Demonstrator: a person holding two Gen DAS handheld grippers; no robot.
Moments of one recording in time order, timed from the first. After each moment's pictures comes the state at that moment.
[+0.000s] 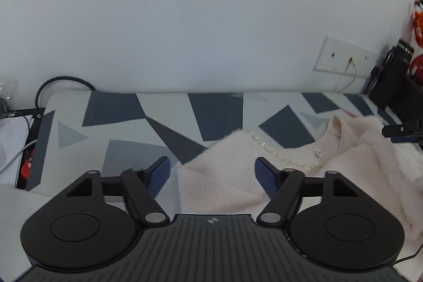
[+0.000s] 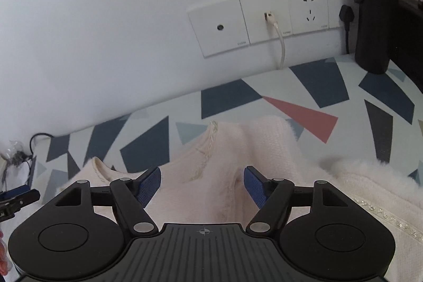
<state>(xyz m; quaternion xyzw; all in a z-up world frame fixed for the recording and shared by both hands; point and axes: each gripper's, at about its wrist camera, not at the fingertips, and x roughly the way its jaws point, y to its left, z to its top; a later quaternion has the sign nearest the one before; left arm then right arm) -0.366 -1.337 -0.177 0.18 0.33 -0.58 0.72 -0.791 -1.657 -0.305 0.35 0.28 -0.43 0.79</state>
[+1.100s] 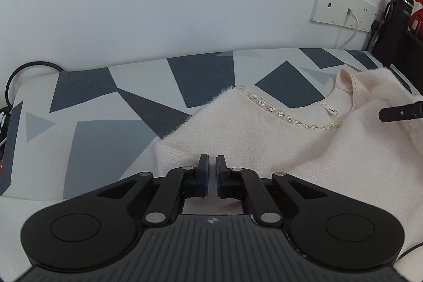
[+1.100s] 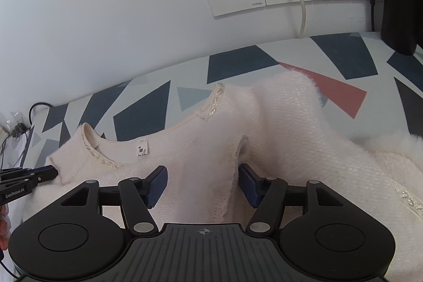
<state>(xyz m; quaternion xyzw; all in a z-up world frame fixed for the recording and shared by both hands) -0.382 -1.356 -0.225 0.24 0.32 -0.59 0.70 -0.782 -1.664 -0.352 0.35 0.30 -0.38 0.80</state>
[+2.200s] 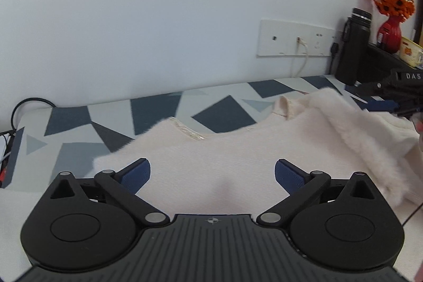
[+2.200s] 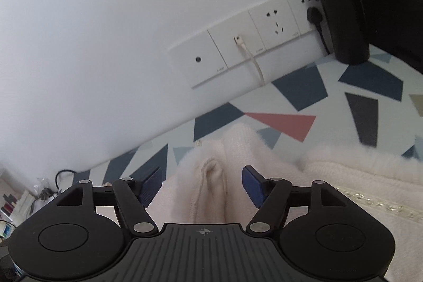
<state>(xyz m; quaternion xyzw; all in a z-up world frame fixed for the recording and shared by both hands) -0.491 -1.309 -0.185 0.19 0.26 -0.63 0.71 -0.887 -1.633 -0.309 0.37 0.12 -0.42 0.82</state>
